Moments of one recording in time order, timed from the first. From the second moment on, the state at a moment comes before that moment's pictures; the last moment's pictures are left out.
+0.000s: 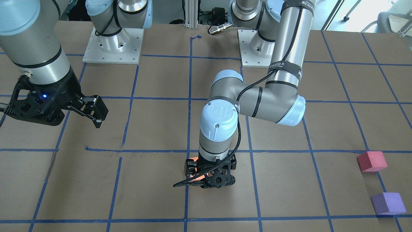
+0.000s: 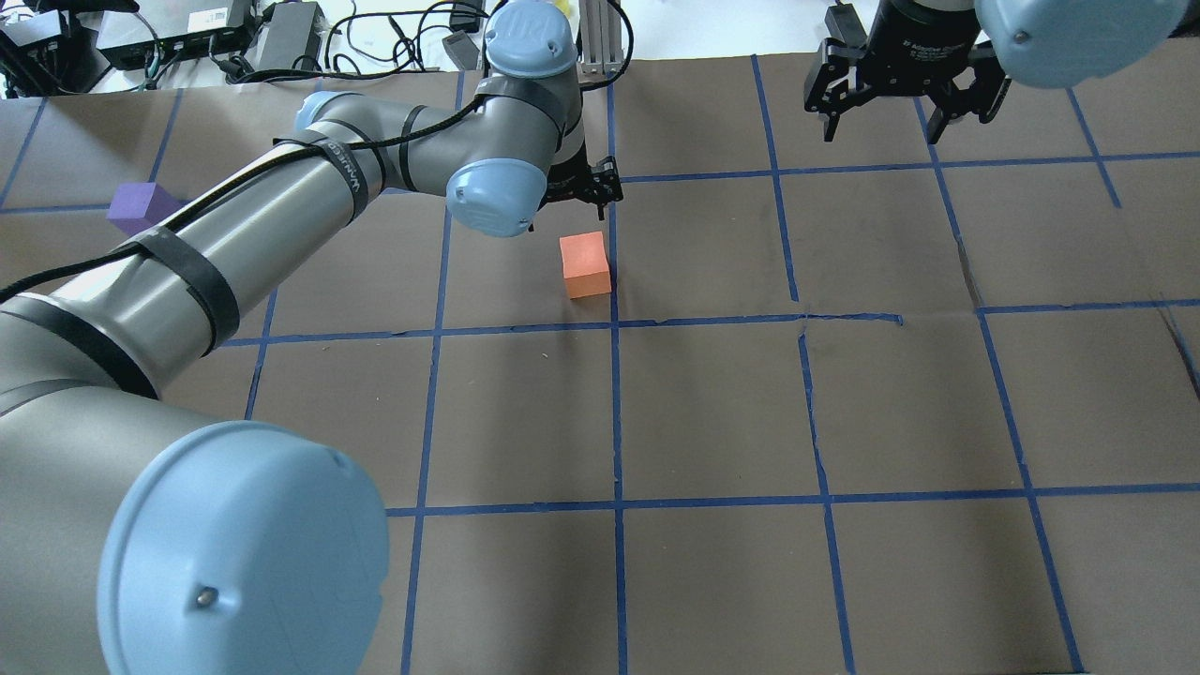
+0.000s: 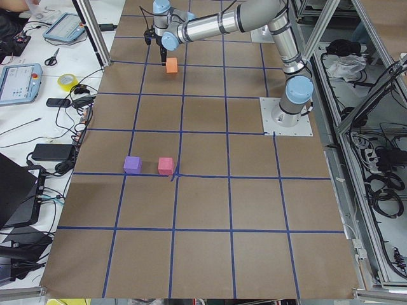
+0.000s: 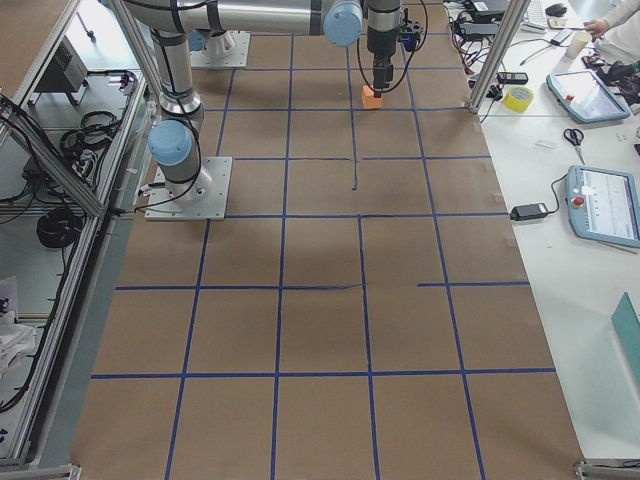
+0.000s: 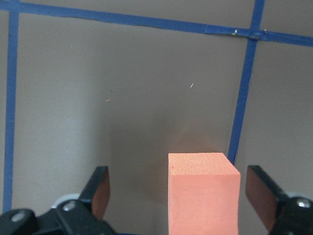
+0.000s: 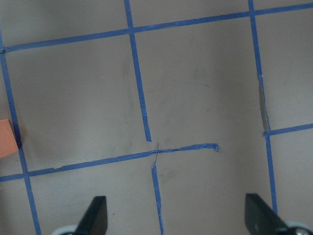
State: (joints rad) left arm -1.86 -2.21 -1.39 -1.03 1.60 -0.42; right arm 1.57 -1.40 1.44 -1.68 -1.64 0.14
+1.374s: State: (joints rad) left arm -1.83 -2.24 -1.38 -1.12 1.63 -0.36; right arm 1.57 -1.41 1.44 -1.66 -1.64 0.15
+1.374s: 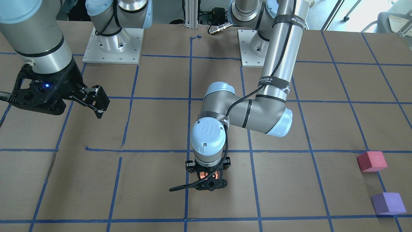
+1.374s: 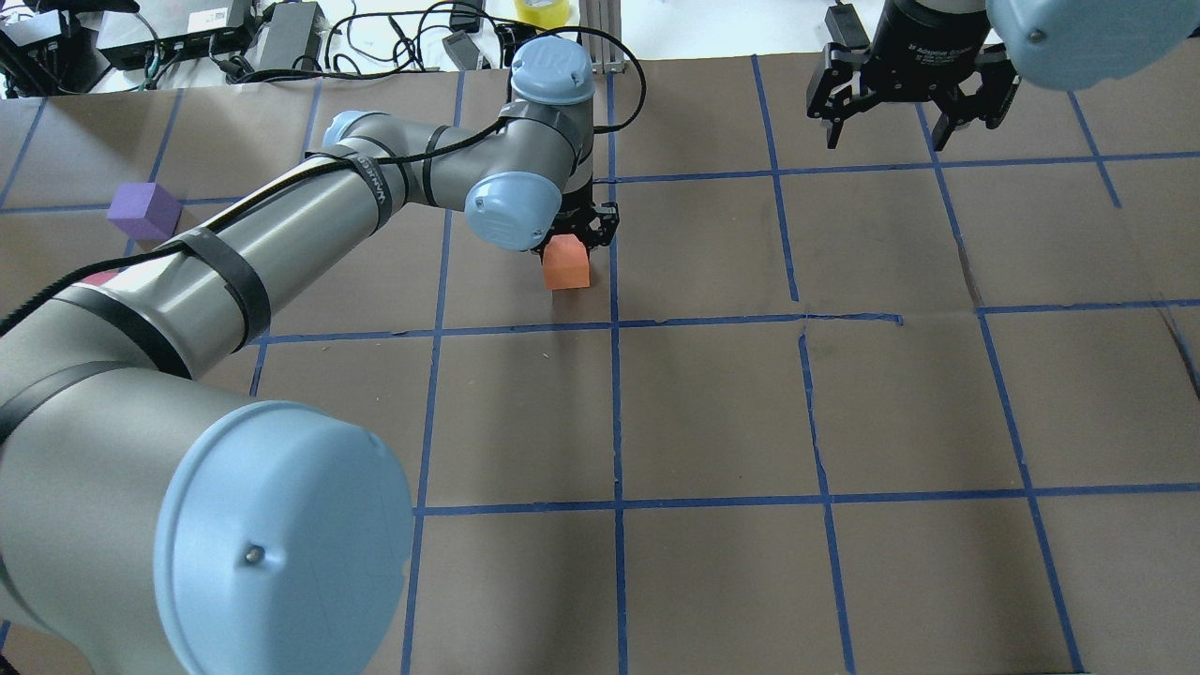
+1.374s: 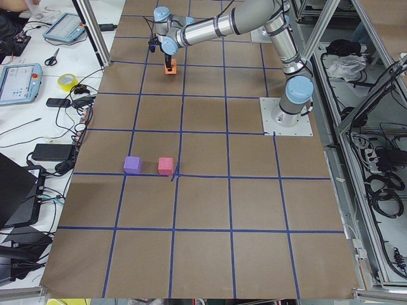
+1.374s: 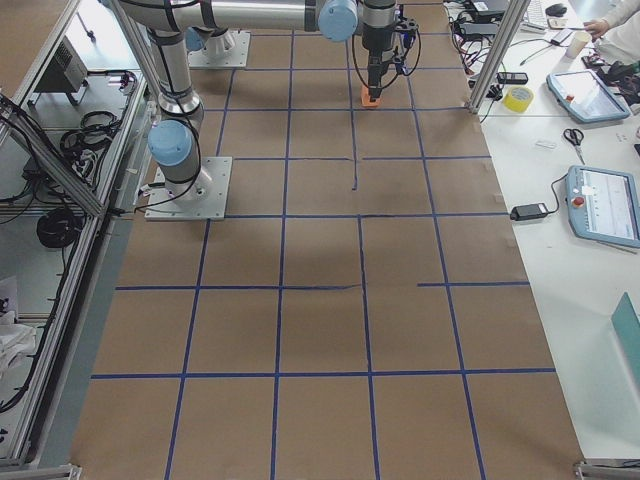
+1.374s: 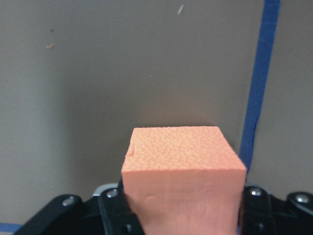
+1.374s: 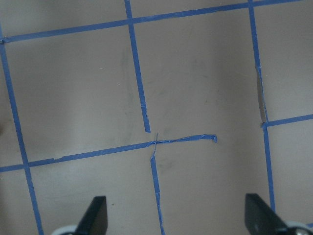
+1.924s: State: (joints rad) left arm -1.51 -2.14 -1.33 -1.30 1.70 -0.08; right arm 1.57 -1.41 1.44 -1.66 -1.64 0.14
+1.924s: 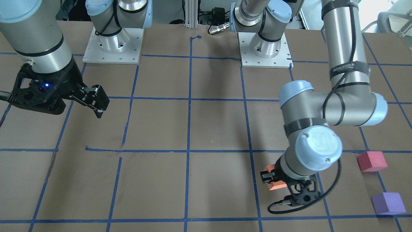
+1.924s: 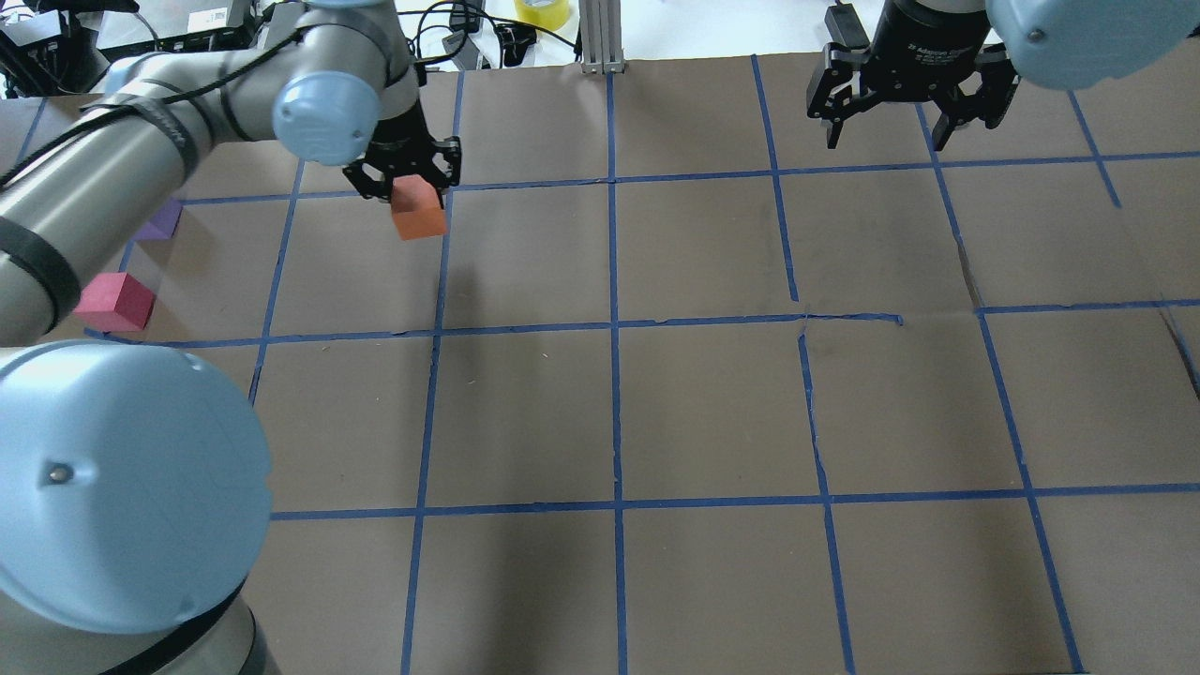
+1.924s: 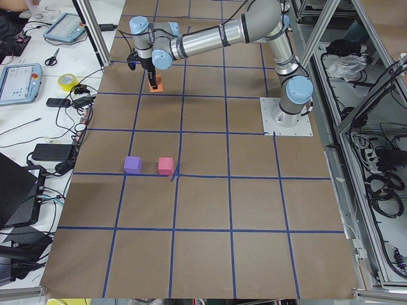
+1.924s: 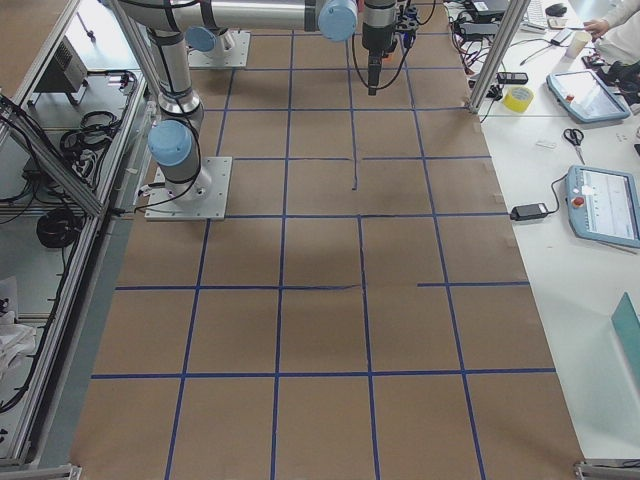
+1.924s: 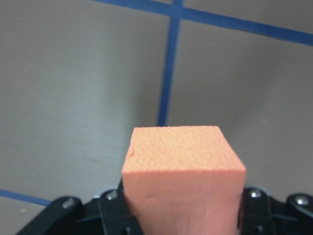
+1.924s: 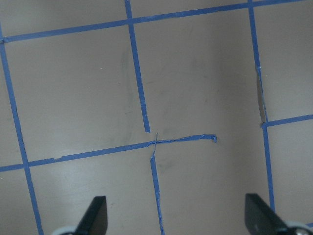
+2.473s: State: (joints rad) left arm -1.21 -2.12 -1.30 -1.22 1.77 0.33; right arm 1.57 -1.41 1.44 -1.66 -1.64 0.14
